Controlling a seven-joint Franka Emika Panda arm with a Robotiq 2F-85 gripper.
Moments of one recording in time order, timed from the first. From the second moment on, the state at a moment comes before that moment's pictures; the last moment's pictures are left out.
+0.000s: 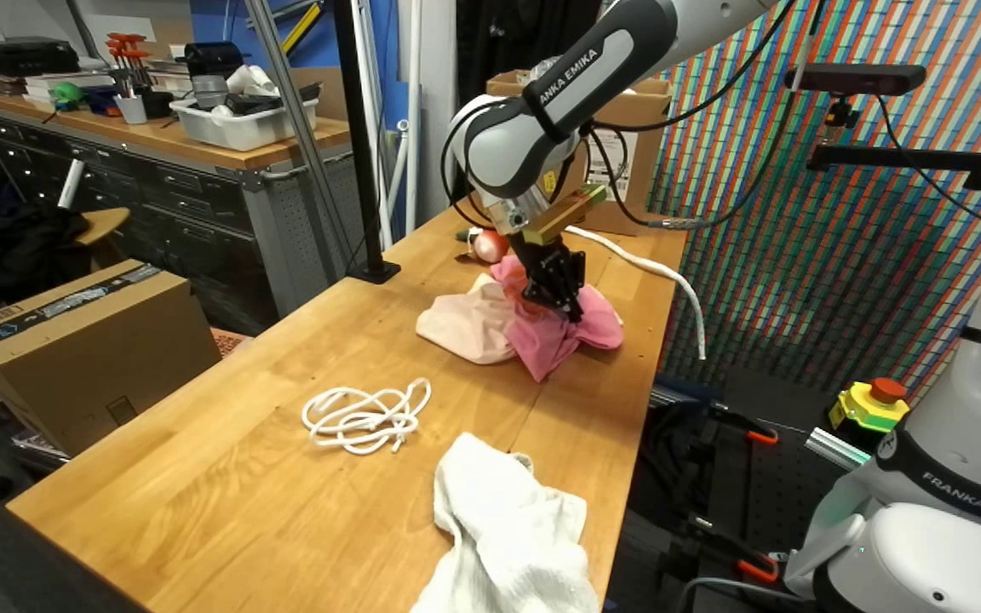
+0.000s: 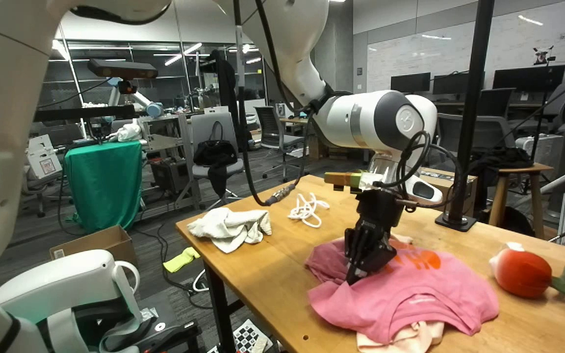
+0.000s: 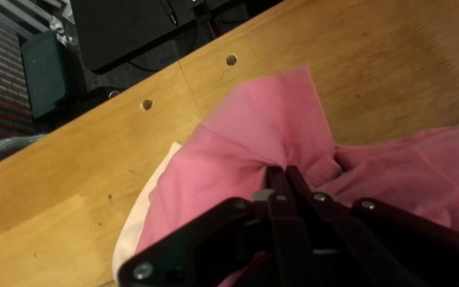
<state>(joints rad) 0.01 0.44 -0.09 -1.88 -0.09 1.73 0.34</state>
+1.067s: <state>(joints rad) 0.02 0.27 -0.10 -2.02 -0.18 1.77 0.41</state>
